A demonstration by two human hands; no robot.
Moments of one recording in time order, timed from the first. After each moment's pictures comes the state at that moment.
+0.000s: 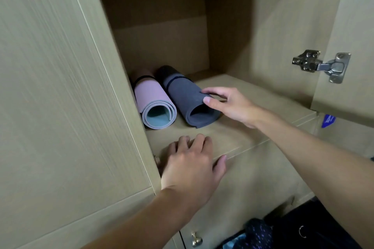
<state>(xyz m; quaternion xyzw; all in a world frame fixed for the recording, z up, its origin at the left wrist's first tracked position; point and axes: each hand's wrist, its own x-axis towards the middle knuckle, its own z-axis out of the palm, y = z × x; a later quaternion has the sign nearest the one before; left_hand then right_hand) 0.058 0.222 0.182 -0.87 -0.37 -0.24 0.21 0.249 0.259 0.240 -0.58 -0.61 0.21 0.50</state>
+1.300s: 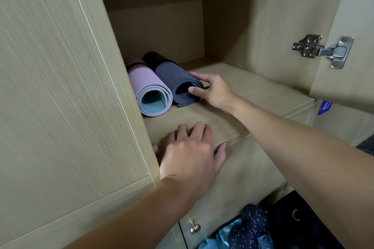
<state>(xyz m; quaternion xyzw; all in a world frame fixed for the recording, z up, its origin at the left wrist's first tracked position) 0.058 0.218 0.182 -0.88 -0.37 -0.23 0.20 0.230 0.297 0.231 -0.59 -0.57 0.20 0.53</state>
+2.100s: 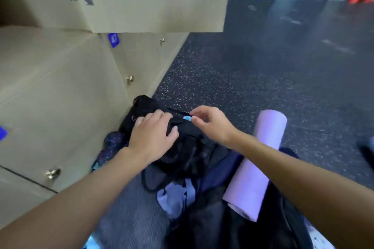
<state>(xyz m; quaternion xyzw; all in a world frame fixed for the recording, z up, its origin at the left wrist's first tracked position) 0.099 -0.029 0.092 -0.99 0.01 -0.09 -0.08 0.155 -0.216 0.094 -0.88 -0.18 0.09 0.44</state>
